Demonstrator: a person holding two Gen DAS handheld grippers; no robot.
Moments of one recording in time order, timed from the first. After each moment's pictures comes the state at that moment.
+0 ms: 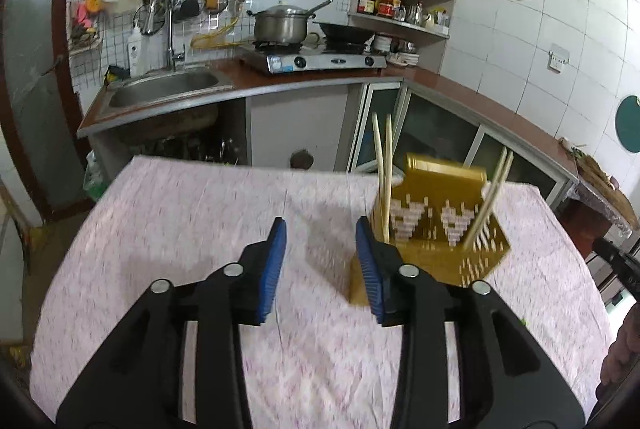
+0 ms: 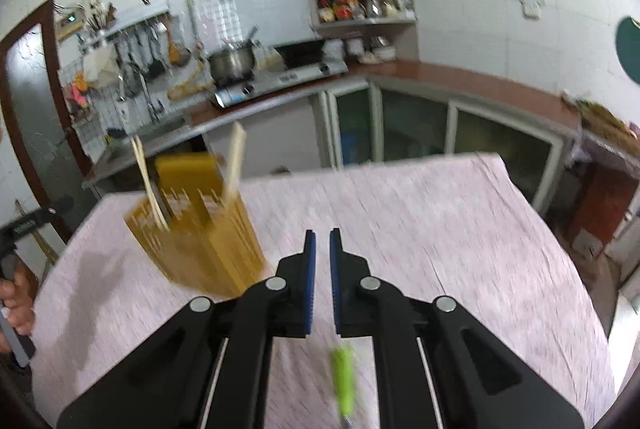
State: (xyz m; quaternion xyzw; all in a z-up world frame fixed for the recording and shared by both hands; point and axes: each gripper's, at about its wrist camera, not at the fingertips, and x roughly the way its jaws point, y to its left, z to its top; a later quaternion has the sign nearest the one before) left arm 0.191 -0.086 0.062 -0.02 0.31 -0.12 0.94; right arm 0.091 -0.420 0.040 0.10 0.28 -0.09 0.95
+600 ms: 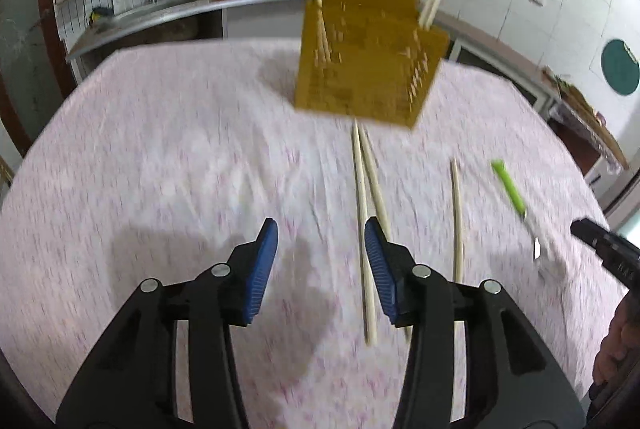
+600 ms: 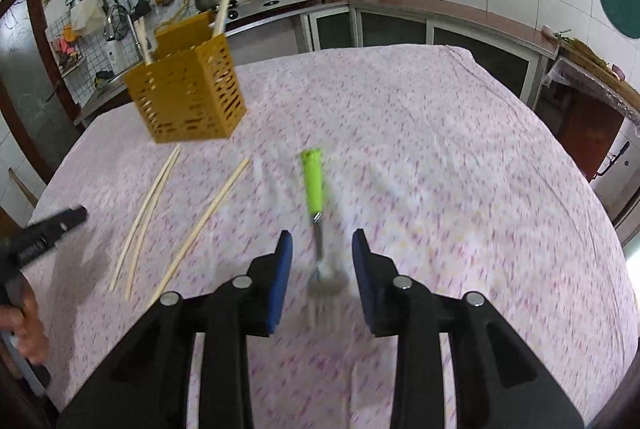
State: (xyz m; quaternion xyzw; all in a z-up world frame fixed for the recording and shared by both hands) left arm 0.048 -0.127 -0.052 0.00 0.41 -0.15 0.90; right arm -0.023 -0.394 -0.050 0.11 0.38 -0.09 0.91
